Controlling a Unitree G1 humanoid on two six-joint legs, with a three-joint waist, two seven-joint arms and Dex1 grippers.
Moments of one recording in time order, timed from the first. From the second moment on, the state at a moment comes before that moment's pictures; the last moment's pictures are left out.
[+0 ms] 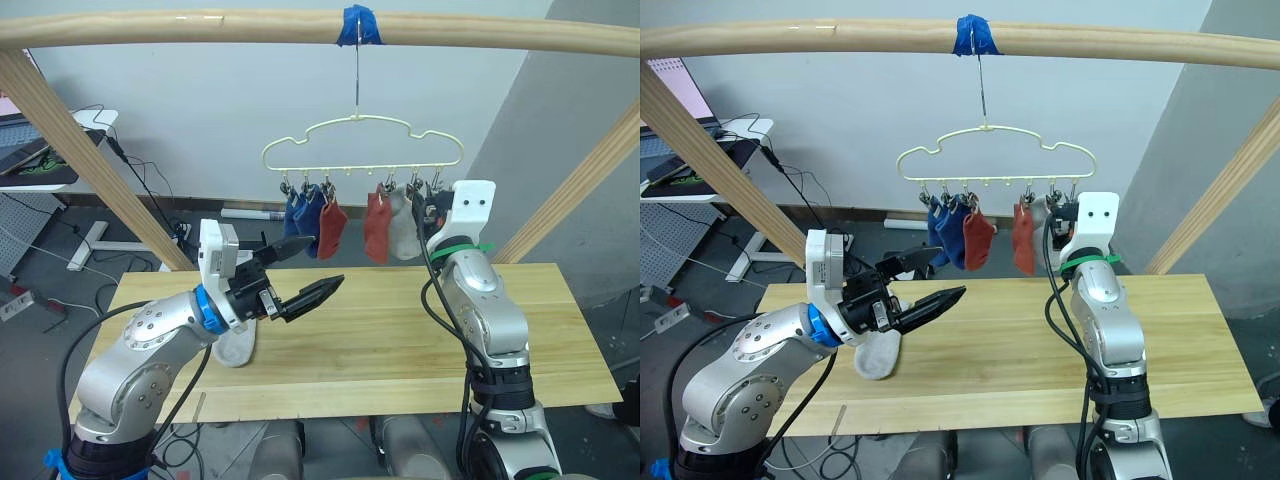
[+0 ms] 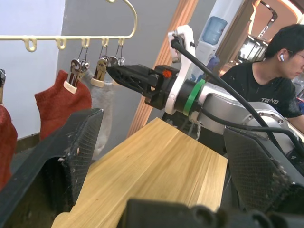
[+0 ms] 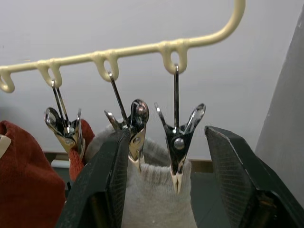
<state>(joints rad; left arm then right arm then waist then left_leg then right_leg) -0.13 0.55 0.09 -0.59 -0.79 0.56 -0.68 -0.46 -0.06 -0.02 -0.20 0.11 0.49 -0.07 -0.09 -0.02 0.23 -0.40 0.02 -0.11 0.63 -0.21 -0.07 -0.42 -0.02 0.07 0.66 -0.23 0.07</state>
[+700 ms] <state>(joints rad) -0.11 0.55 0.08 -0.60 -0.78 0.56 -0.69 -0.50 -0.06 -0.06 -0.14 0.10 0.47 -0.05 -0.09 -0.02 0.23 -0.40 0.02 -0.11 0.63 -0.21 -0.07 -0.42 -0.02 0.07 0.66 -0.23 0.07</state>
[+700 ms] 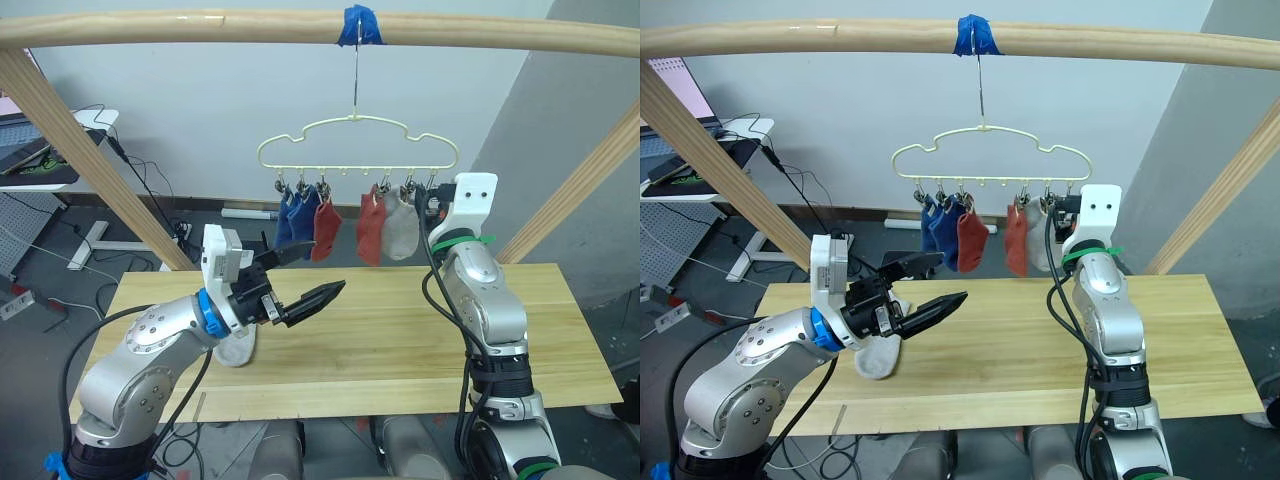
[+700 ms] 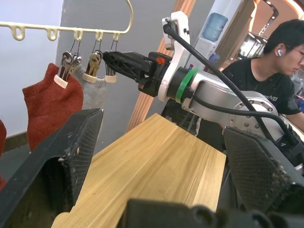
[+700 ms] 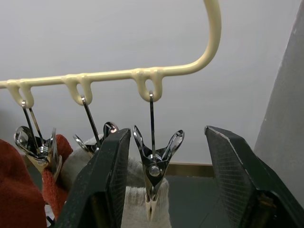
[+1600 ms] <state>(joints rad) -0.12 0.55 0.08 -0.60 -0.78 0.56 -0.66 -0.54 -0.02 -0.10 -0.12 0.15 0.49 -0.05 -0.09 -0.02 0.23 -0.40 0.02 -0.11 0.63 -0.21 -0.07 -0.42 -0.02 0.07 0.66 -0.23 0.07</state>
